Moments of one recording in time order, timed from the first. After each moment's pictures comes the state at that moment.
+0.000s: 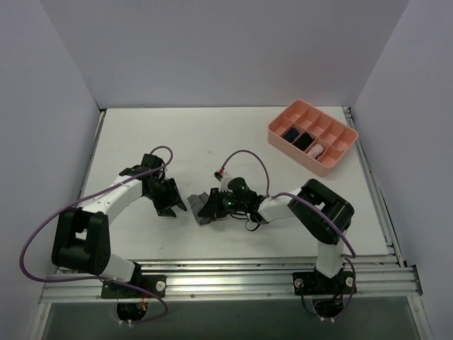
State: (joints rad) left arm -0.26 1.47 0.91 -0.74 0.29 -0.67; right arm 0.85 1.87 0.76 0.58 -0.38 0.75
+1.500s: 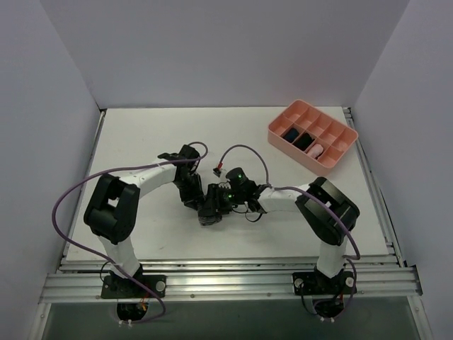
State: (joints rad) left arm -0.49 1.80 1.18 -0.75 0.24 -0.71; right arm 0.78 1.85 0.88 0.30 -0.53 0.78
